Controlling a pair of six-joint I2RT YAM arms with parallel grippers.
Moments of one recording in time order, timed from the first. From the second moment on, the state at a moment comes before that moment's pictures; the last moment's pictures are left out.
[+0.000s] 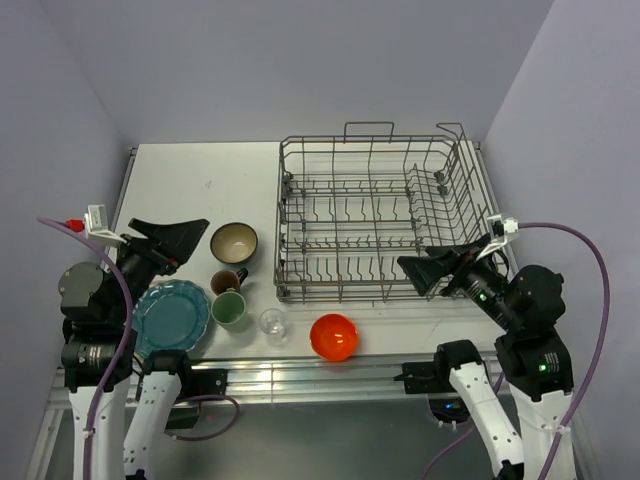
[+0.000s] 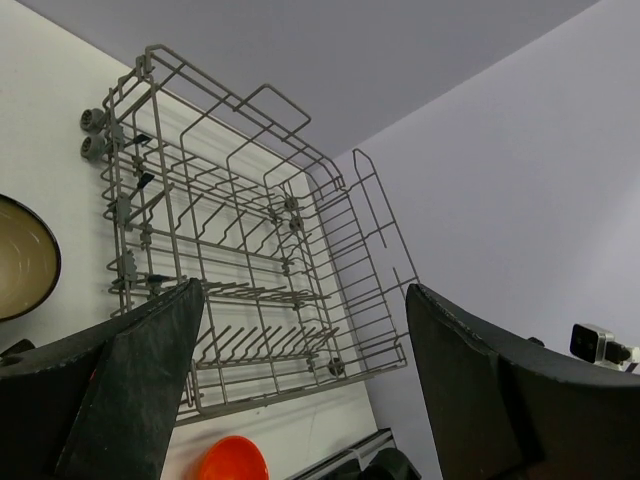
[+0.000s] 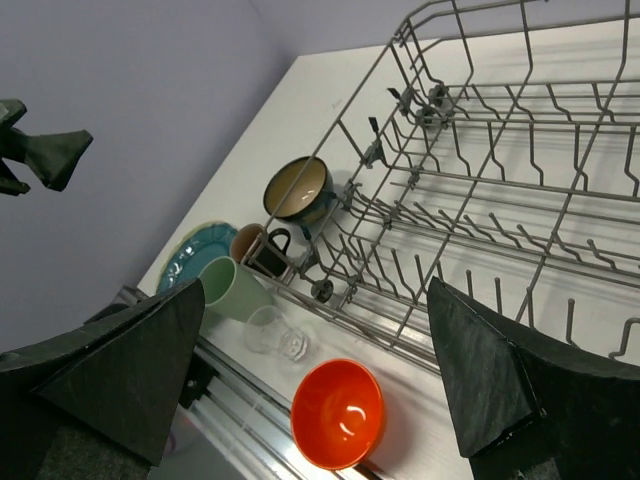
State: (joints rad) left arm 0.00 0.44 0.90 -0.42 0.40 -0.96; right arm 0.14 0.37 0.94 -0.64 -0.47 0.49
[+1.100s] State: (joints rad) left arm 0.00 0.68 0.93 -0.57 0.29 -0.73; right arm 1.03 1.03 1.21 -0.85 0.17 0.49
